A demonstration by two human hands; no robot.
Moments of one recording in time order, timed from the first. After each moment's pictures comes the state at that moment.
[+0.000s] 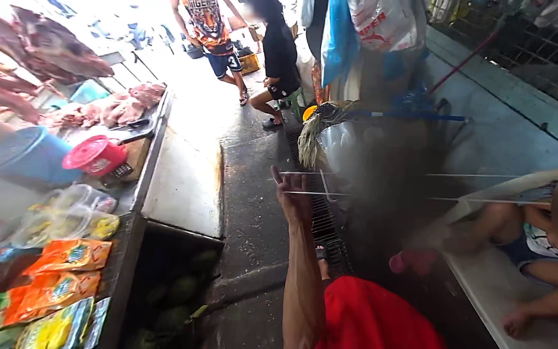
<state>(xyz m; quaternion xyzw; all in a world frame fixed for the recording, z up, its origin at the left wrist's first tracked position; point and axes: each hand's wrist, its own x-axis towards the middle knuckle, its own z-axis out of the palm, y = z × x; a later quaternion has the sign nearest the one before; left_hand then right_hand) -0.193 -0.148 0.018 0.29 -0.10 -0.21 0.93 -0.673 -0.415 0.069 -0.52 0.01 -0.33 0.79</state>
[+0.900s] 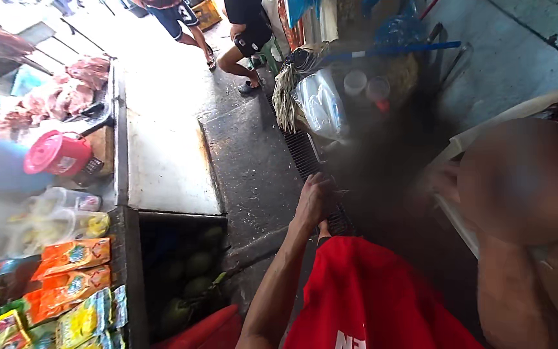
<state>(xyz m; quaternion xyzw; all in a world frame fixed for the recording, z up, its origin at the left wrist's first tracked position) -0.274 -0.116 0.009 0.76 -0.56 -0.23 0.25 -0.556 -0.263 0.058 -0.74 0.37 -0.28 0.49</state>
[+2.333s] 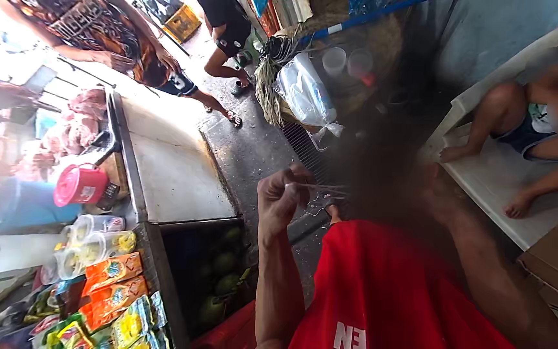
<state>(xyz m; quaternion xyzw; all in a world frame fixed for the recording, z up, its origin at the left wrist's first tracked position) -0.267 -0.096 0.079 0.39 -0.53 -0.38 0.65 -0.585 -0.228 -0.061 -0.46 0.45 -0.19 0.74</state>
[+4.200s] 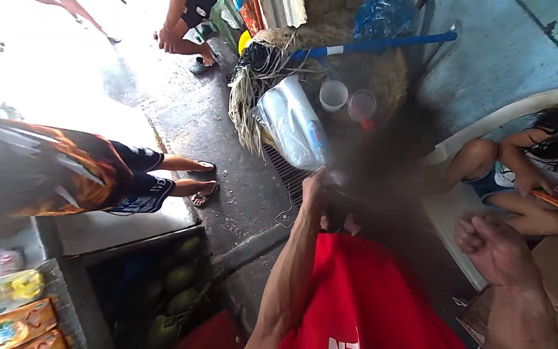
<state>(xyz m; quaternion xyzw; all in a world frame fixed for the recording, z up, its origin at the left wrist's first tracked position) -0.244 -0.321 -0.103 0.60 0.14 -0.53 0.58 -0.594 -0.347 0.007 -0.41 0.48 -0.33 0.71</state>
